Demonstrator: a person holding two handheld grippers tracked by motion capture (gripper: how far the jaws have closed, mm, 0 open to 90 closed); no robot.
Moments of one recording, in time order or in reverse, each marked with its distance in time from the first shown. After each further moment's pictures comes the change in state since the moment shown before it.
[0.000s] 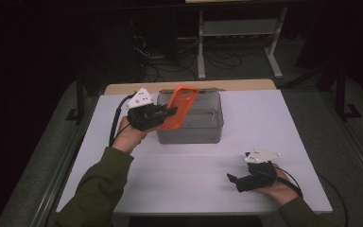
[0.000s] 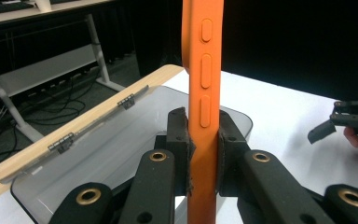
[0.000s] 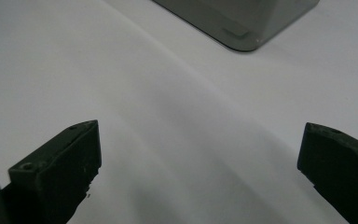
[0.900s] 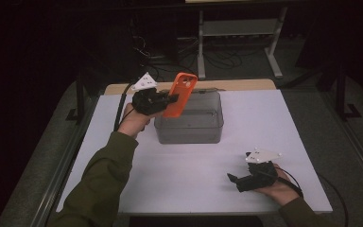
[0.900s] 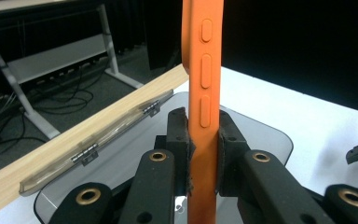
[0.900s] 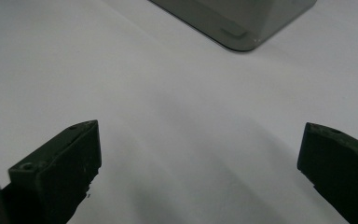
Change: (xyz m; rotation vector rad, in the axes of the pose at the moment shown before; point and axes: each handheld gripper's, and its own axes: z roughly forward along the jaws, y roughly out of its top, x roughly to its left) left arm 0.031 0.014 0.027 0.048 0.038 -0.048; right arm -0.001 -0.001 -0.001 -0.004 -0.005 0.004
